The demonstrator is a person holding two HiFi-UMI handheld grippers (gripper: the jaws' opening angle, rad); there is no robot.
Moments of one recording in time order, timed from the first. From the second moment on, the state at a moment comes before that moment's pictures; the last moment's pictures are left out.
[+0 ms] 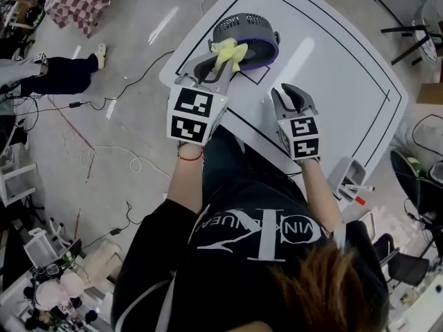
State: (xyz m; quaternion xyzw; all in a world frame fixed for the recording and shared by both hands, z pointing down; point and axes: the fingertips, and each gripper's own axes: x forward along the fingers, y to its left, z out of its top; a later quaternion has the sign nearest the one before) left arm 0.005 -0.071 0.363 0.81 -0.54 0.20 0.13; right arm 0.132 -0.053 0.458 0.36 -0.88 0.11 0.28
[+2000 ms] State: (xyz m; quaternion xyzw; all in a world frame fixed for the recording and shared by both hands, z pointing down) left arm 0.053 -0.089 0.462 0.73 -0.50 0.48 0.05; right arm 0.161 -0.028 0.488 0.35 -0.88 0.17 0.29
